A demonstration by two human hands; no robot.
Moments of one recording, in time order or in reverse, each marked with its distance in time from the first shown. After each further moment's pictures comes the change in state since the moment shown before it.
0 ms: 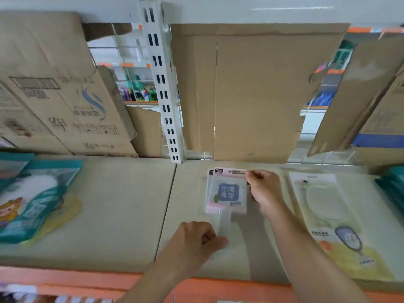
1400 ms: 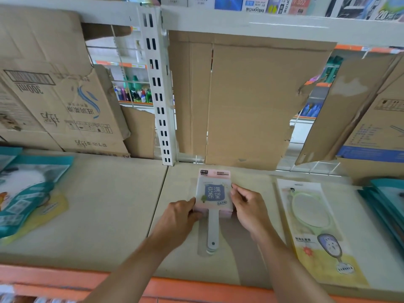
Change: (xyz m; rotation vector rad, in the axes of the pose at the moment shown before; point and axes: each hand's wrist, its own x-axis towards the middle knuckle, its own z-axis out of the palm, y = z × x) left_hand 0.050 -0.015 -0.003 0.167 0.209 0.262; right_hand -0.044 0.006 -0.018 -0.266 -0.206 -0.168
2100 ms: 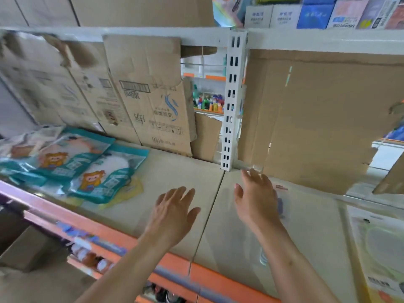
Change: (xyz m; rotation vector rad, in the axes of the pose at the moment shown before) left_hand -0.068 -0.047 -0.091 0.688 0.237 -0.188; right_hand -0.017 -0.093 0.082 -0.682 -0.033 -0.445
